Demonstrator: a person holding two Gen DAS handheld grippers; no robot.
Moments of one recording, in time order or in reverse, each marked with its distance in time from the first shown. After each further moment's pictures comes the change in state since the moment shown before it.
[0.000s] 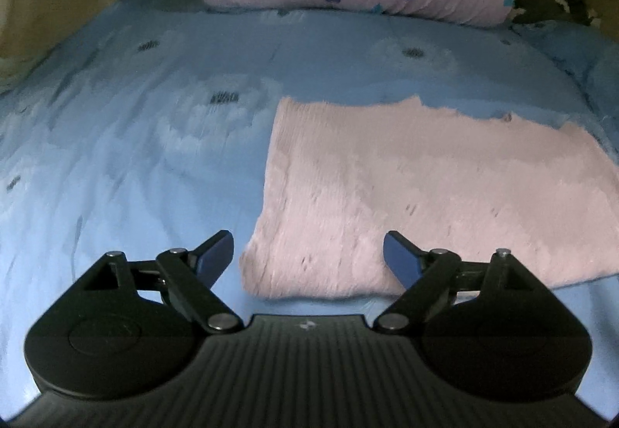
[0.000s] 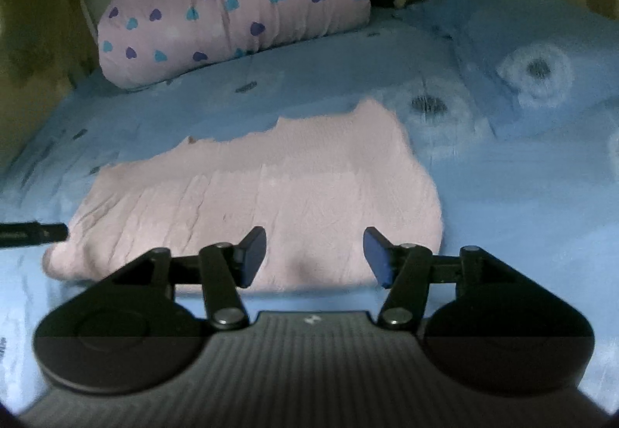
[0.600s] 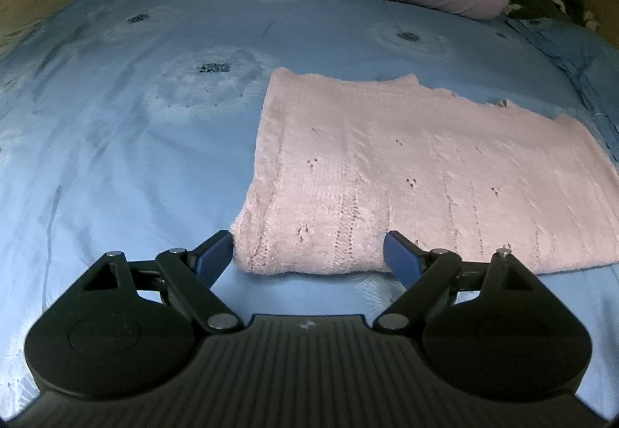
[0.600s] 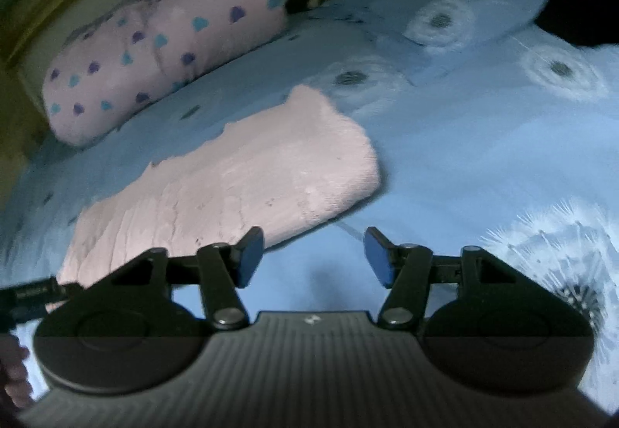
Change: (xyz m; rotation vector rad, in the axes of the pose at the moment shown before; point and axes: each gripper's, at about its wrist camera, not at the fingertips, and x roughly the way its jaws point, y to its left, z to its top) left arm 0.012 0.008 -0.011 -0.037 0.045 -0.065; right arm -0.038 -0.006 -0.038 0.271 -0.067 -0.150
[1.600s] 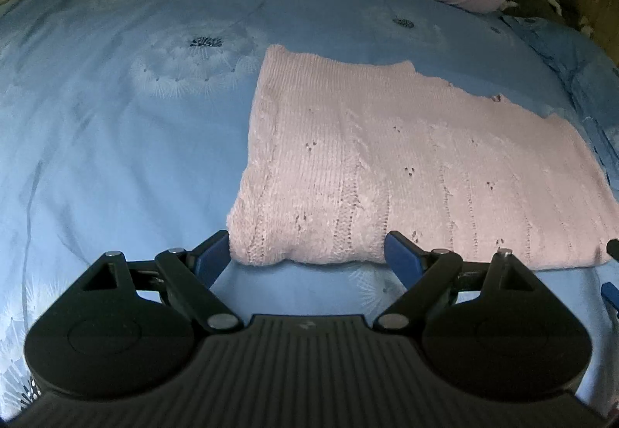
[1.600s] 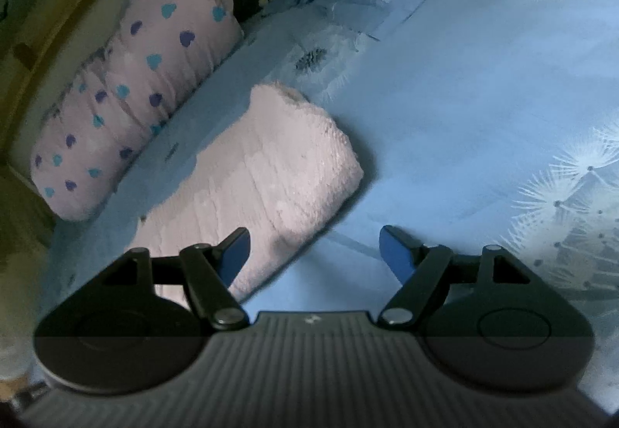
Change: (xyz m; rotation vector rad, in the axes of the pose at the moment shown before) left arm 0.008 0.010 0.004 -0.047 0.065 -0.068; right arm 0.052 -0.034 -0.004 0.314 0.003 0.074
